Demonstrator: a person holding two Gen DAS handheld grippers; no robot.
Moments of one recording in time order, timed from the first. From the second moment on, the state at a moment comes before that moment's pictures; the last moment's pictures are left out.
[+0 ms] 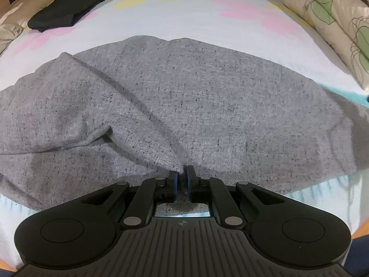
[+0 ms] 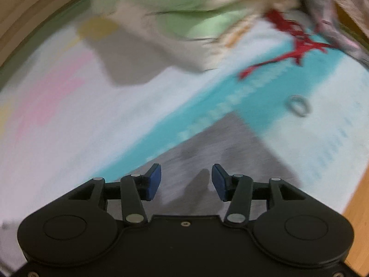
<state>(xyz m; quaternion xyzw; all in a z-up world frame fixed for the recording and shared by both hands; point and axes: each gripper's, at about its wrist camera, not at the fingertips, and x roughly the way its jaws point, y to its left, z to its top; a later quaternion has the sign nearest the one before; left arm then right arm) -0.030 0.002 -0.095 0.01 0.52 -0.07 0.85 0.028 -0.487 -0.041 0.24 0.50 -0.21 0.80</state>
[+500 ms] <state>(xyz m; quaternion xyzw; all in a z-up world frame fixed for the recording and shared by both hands) -0.027 0.011 -0.094 -0.02 0.53 -0.08 0.84 0.038 -0.475 -0.034 0.19 0.49 -0.21 0.82</state>
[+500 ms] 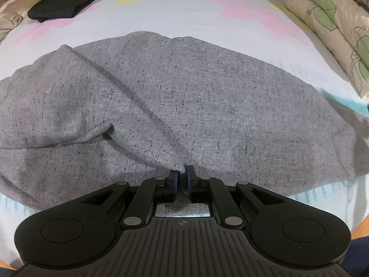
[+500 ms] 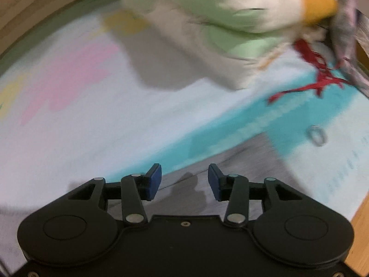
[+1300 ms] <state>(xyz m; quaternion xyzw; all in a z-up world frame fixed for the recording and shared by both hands) -0.026 0.010 -0.093 -0.02 0.53 -0.08 0.85 0.018 -0.535 -0.070 0.22 0.52 -0.22 0.80</state>
